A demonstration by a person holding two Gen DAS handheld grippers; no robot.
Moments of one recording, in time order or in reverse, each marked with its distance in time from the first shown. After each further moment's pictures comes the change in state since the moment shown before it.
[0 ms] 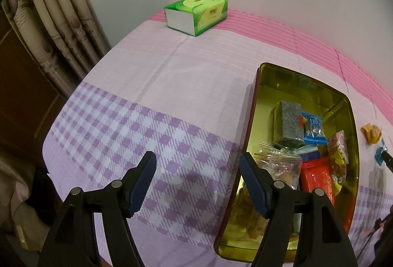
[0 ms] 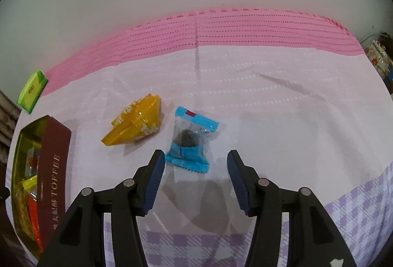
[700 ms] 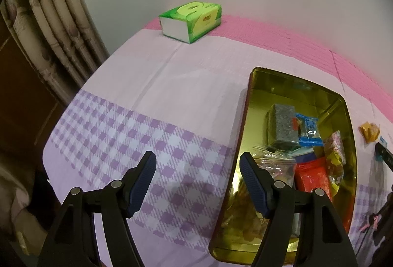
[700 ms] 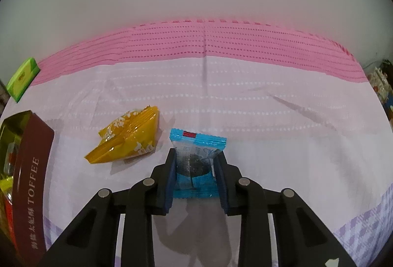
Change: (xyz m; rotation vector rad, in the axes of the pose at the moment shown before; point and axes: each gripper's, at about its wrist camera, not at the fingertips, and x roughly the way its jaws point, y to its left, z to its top) left arm -0.007 -0.010 -0.001 0.030 -0.045 0.002; right arm 0.023 0.011 0.001 -0.124 -0.071 -0.064
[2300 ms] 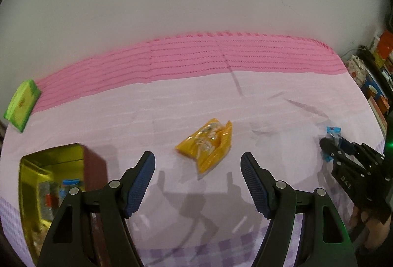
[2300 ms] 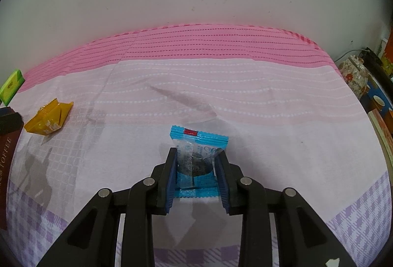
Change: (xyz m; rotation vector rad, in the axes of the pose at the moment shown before) left arm -0.004 -0.320 0.011 0.470 -0.037 -0.387; right arm -0.017 -0.132 -0.025 0.049 -0.062 -0.048
